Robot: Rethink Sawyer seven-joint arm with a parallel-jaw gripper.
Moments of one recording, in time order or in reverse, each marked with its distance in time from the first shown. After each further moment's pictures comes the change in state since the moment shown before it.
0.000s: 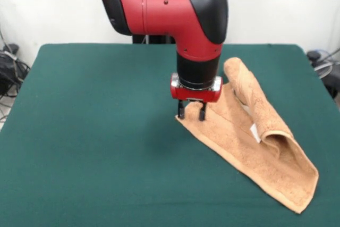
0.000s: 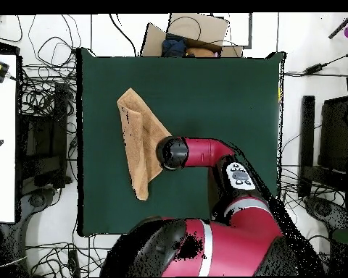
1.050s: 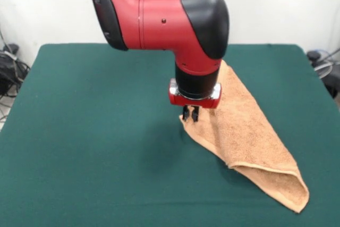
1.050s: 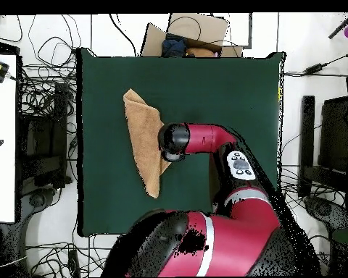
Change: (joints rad) arm -0.001 0.039 0.031 -0.126 -0.017 0.227 -0.006
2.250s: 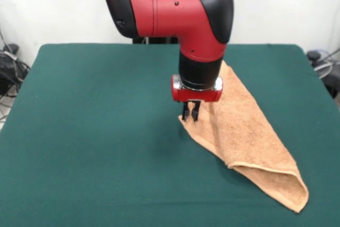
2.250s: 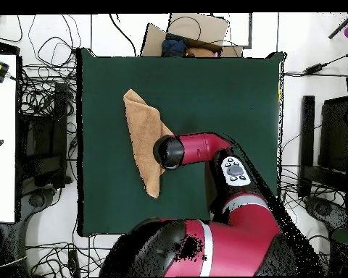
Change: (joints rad) arm 0.003 -0.051 0.012 0.095 -0.141 -0.177 0.000
